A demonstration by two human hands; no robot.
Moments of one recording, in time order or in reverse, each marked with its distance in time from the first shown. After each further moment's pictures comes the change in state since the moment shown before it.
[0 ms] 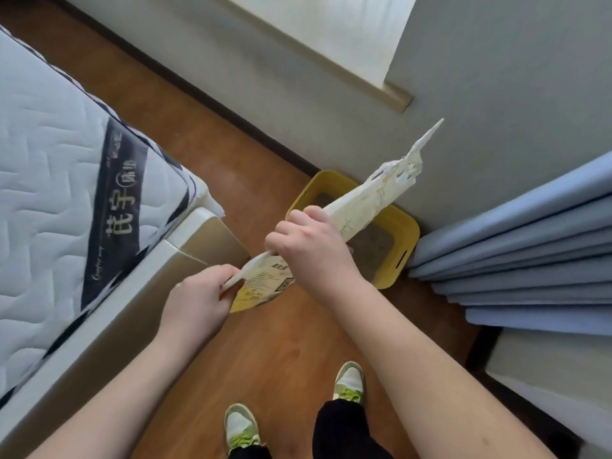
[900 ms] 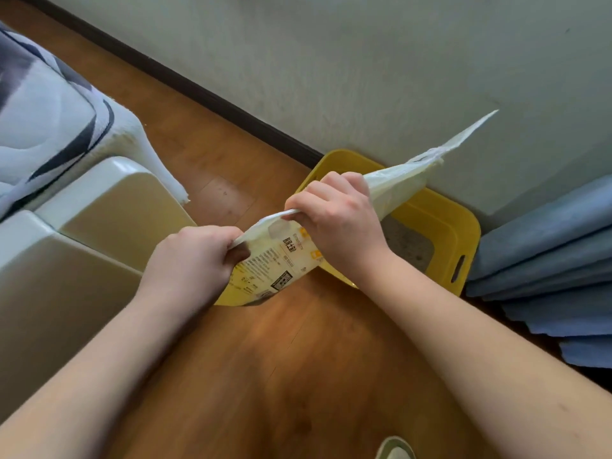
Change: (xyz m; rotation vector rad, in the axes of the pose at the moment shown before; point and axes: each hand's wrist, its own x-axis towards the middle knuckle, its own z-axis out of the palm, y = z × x) left_hand 0.128 -0.087 0.171 0.201 0.139 0.181; right_hand 0.016 0.104 0.254 -0.022 0.502 0.027
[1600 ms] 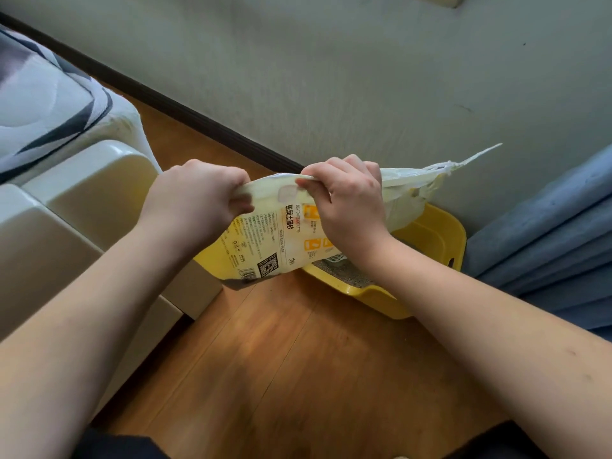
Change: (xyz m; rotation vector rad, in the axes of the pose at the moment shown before) left_hand 0.041 -0.009 -0.004 0.182 0.268 0.221; right_hand -0.008 -0.003 0.006 0.033 0.185 0.226
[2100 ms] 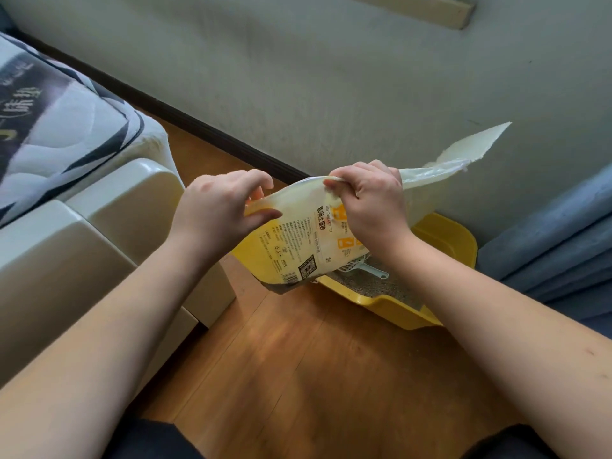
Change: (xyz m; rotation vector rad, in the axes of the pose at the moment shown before) left_hand 0.000 -0.017 0.017 -0.226 0.244 0.210; right_hand 0.014 0.016 -0.004 0.063 -0.062 0.128
